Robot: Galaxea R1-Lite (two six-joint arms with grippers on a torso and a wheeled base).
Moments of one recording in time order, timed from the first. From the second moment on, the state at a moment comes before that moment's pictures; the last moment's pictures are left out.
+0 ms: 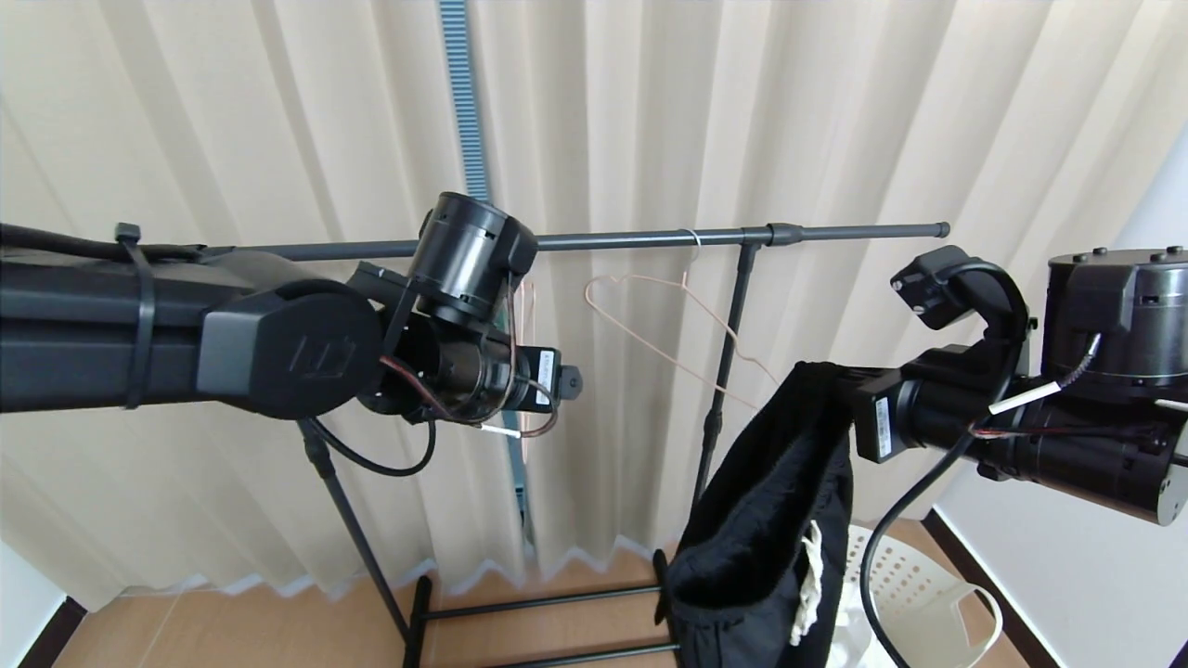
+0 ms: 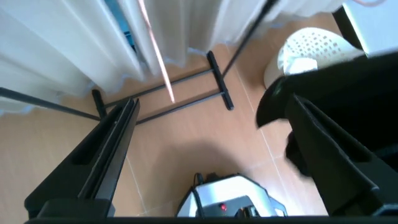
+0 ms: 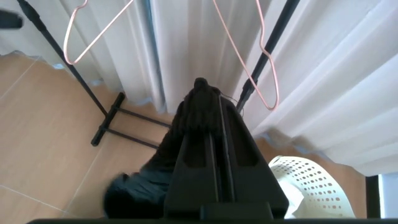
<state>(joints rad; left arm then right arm) -0.62 1.89 -1.41 0.22 0.27 -0.28 0.46 1.53 -0.78 -0.38 -0.06 -0.01</state>
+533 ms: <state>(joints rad) -0.53 2.14 -1.66 0.22 0.28 -0.28 0.46 1.53 -0.78 -0.38 -0.06 -0.01</state>
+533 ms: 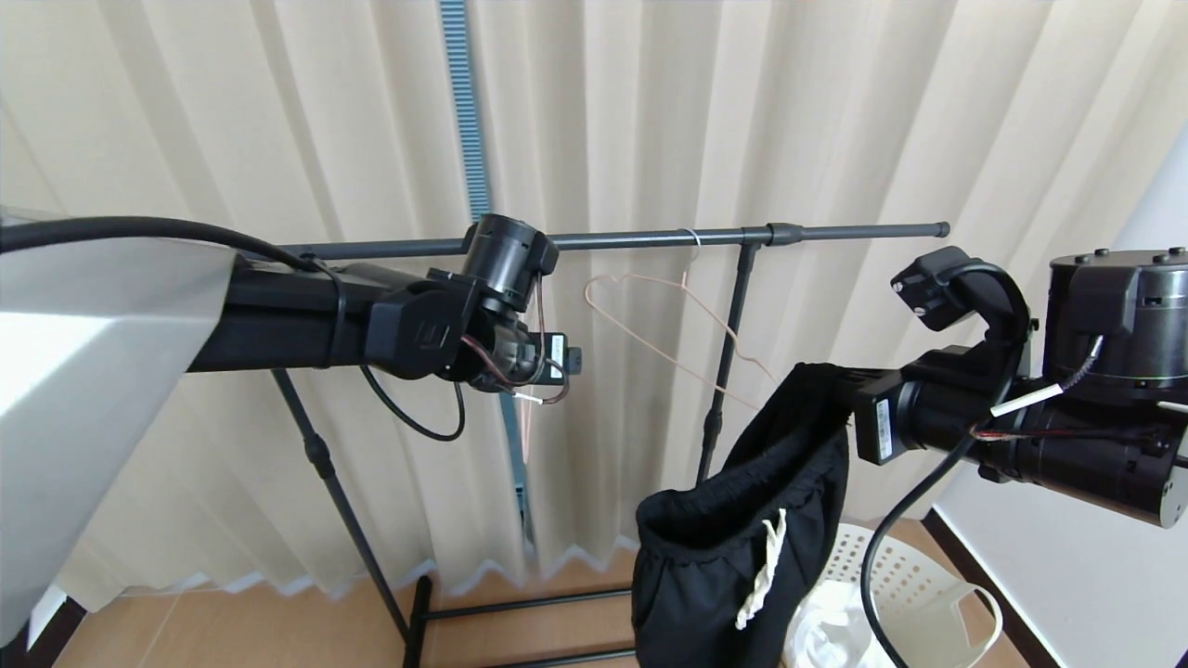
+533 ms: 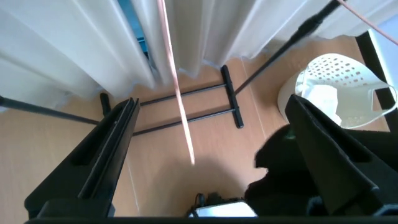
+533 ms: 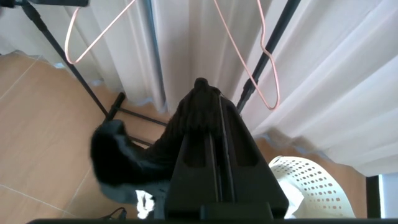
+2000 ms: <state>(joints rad) -0.44 2.40 -1.89 0.22 0.27 -0.27 0.46 1.54 -0.77 -0.38 -0.06 -0.01</state>
